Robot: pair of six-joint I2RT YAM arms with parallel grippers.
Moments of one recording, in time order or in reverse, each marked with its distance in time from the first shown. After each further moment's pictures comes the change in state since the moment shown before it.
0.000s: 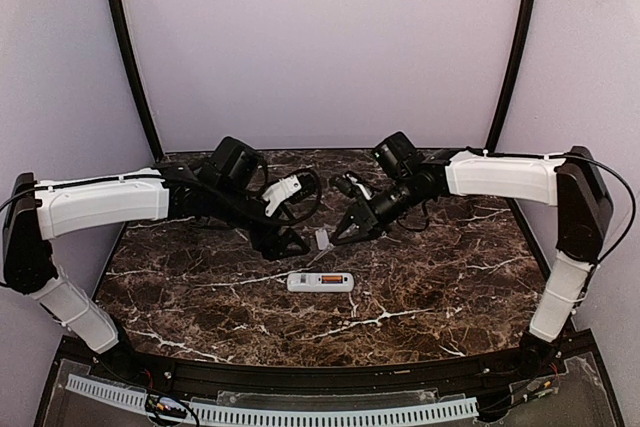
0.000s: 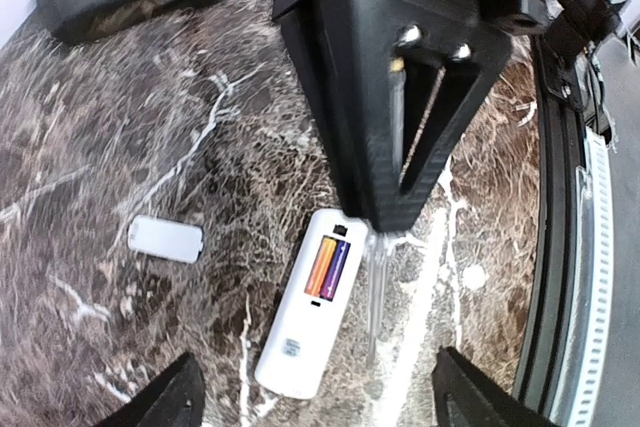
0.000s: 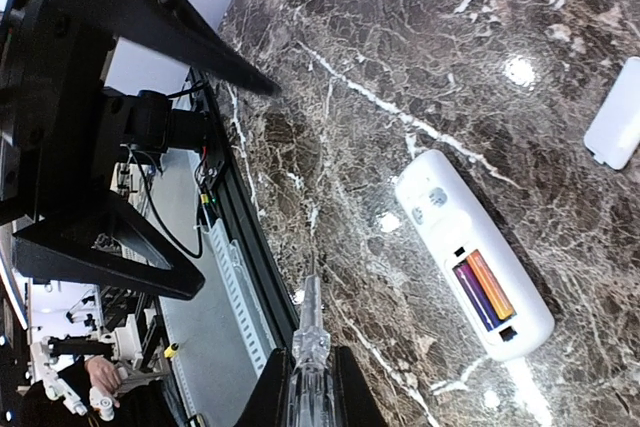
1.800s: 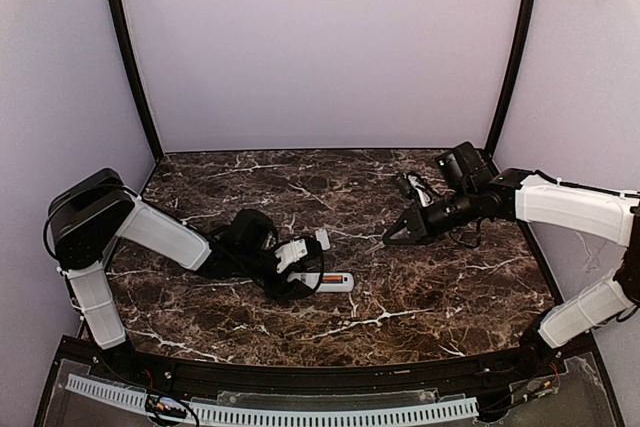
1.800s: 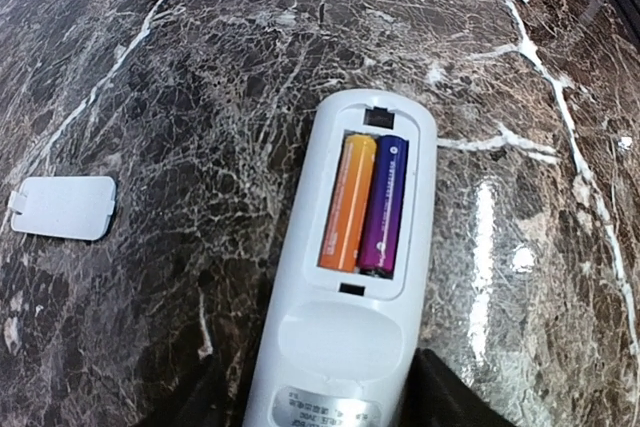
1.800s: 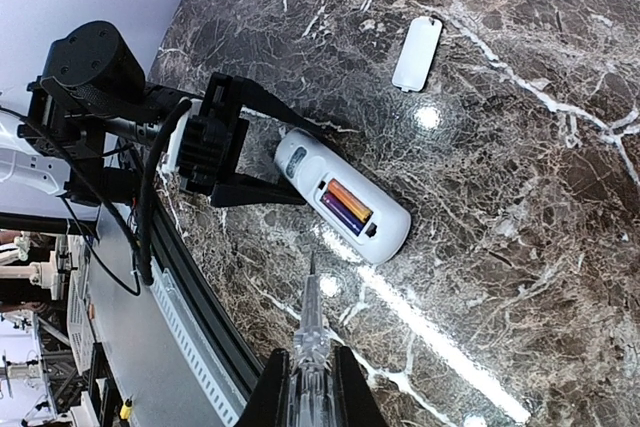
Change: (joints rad) left arm 0.000 0.279 -0.402 0.729 0.008 0.171; right arm -0.123 -0.442 -0.403 0.072 0.250 0.063
